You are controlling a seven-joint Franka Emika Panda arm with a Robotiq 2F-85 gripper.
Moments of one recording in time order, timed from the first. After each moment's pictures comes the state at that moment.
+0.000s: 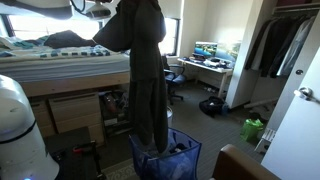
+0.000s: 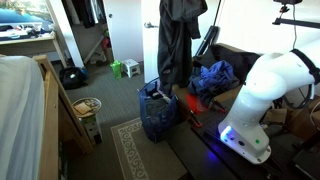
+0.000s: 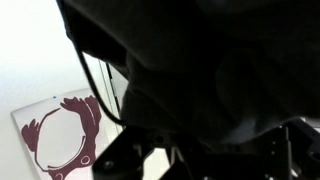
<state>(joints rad) 0.29 -0.80 0.18 -2.41 -1.35 2.04 1.74</state>
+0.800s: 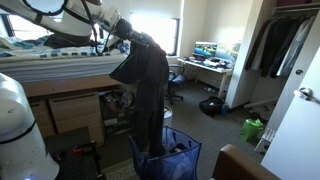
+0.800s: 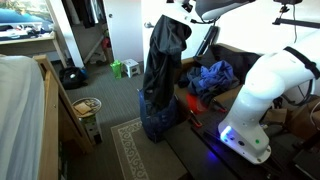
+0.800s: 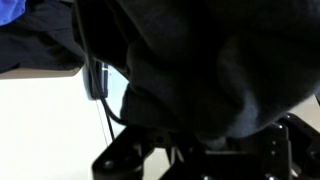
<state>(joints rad) 0.26 -0.64 0.05 -2.53 -1.18 2.30 1.91</state>
